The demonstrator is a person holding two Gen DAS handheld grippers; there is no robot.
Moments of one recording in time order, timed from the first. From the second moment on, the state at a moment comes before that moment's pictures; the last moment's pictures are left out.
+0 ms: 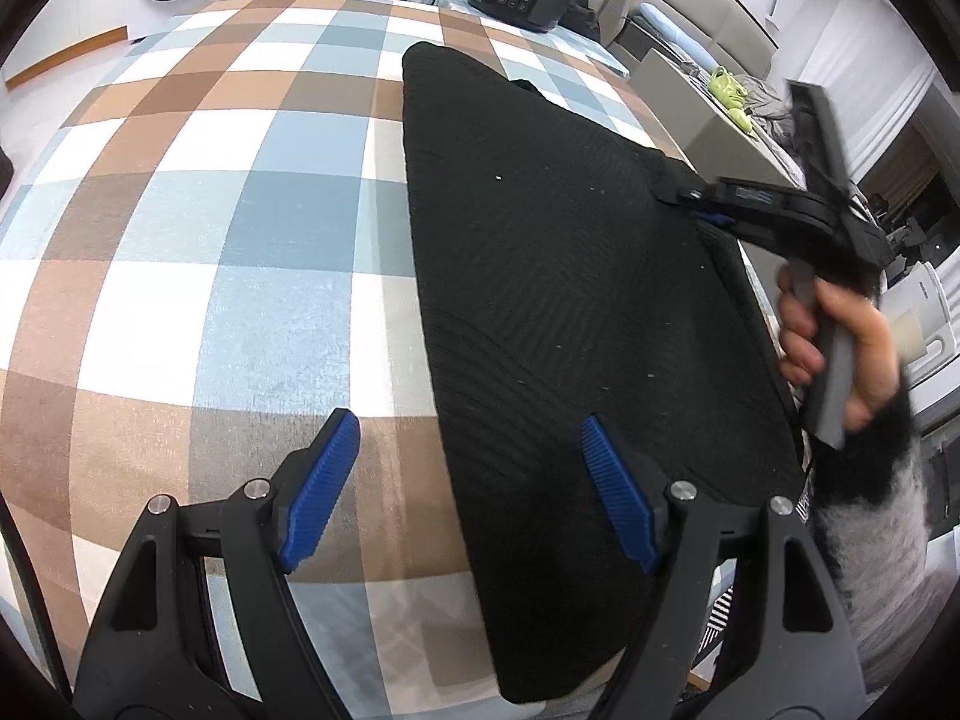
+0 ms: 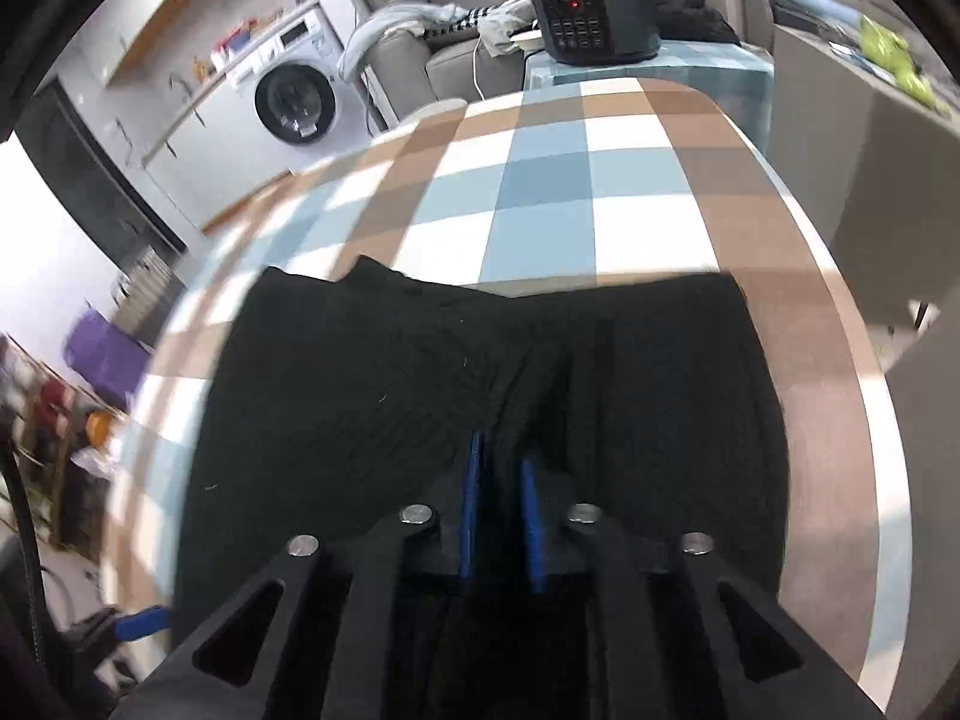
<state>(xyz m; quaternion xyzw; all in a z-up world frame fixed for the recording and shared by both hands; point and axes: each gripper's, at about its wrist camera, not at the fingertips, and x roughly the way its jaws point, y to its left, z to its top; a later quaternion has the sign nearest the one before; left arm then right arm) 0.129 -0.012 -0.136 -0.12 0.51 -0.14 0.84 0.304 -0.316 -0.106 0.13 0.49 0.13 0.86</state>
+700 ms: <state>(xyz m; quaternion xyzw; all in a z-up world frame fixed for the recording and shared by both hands) 0.087 -0.019 -0.136 -0.09 0.51 -0.14 0.84 0.147 -0.312 -0.115 0.13 0.51 0.18 0.83</state>
